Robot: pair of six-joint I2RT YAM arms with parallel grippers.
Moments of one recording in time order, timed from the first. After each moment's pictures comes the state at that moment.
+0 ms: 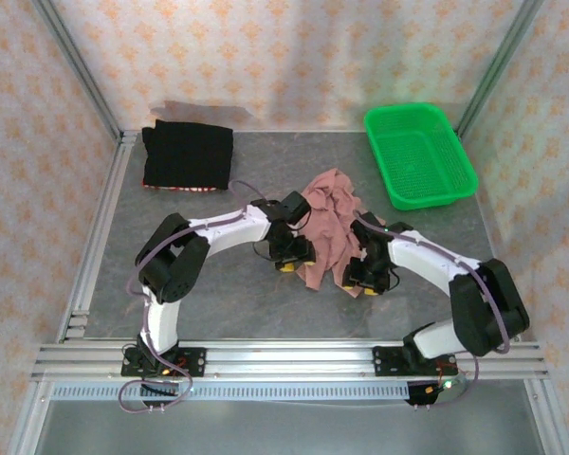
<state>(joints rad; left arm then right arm) -0.71 1.96 1.37 -0.72 0.36 -0.89 0.45 1.43 0.78 -0.89 -0.21 0.64</state>
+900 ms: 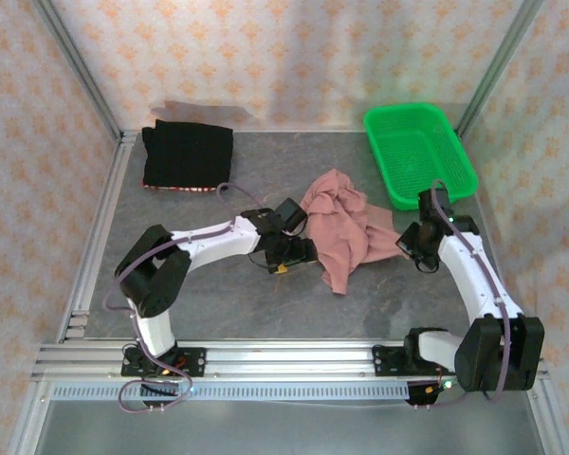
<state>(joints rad) -0.75 1.80 1.21 -0.60 0.24 -1.00 -0.02 1.18 0.89 -0.97 0.01 0.73</state>
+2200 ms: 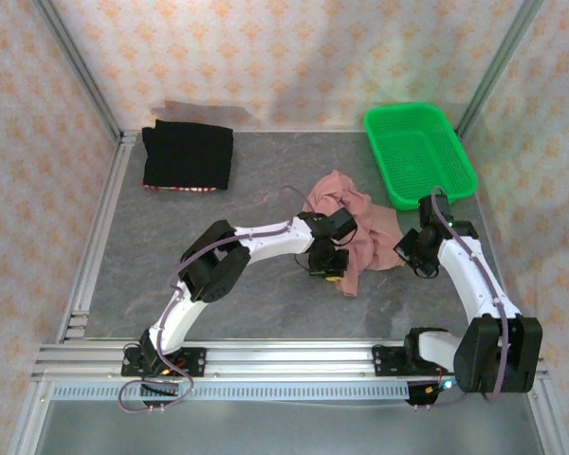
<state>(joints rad) -0.90 2.21 1.68 -0.76 0.31 -0.90 -0.03 1.17 0.84 -0.96 -0.07 0.73</state>
